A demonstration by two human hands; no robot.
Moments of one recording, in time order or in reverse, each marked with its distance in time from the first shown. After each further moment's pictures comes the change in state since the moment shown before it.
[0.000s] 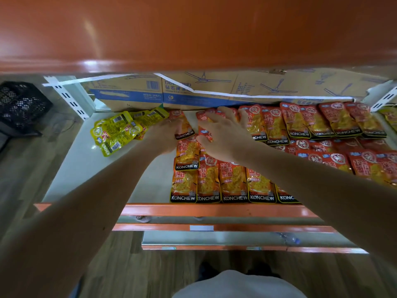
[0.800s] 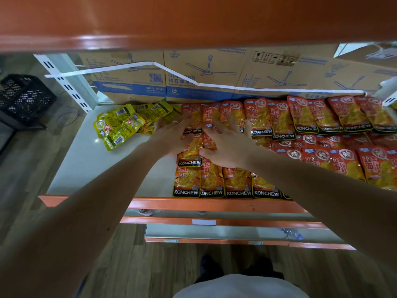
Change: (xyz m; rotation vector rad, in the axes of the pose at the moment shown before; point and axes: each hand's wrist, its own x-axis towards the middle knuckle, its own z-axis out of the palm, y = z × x) left_hand -0.011 0.007 0.015 -0.019 -0.055 0.075; right_hand -0.006 0.005 0.032 -0.073 -0.244 0.035
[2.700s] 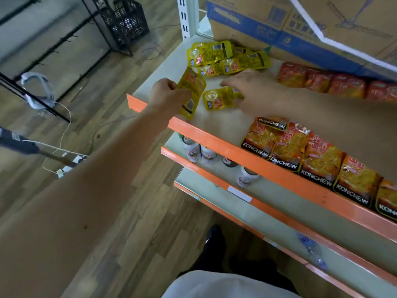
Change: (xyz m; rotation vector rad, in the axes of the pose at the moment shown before) left_hand -0.164 -0.077 -0.003 -1.100 0.604 -0.959; right_hand 0.052 -0.122 -0.021 -0.031 -0.038 -0.579
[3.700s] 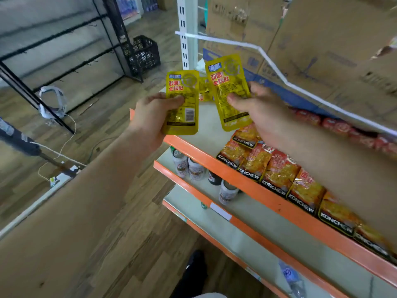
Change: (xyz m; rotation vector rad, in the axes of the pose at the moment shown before) left_hand -0.110 0.039 -0.019 -0.637 -0.118 0.038; right_hand -0.097 -0.015 -0.043 1.360 0.344 0.113
